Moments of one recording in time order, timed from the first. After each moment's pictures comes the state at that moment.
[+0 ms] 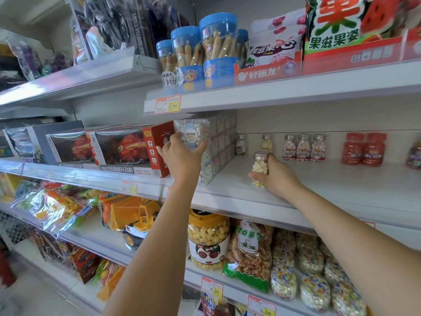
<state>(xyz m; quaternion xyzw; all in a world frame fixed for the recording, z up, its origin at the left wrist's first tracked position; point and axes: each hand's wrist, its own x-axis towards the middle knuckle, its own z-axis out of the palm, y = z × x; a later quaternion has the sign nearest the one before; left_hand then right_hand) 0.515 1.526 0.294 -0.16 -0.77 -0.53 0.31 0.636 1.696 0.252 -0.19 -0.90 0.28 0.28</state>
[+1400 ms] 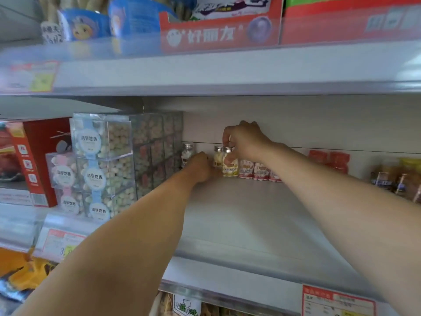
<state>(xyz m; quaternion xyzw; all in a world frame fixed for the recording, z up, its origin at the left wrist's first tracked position) 0.452 1.737 0.272 -0.41 -0.86 -0.30 0.00 0.563 1.826 0.332 -0.15 -0.96 -0.03 0.23</state>
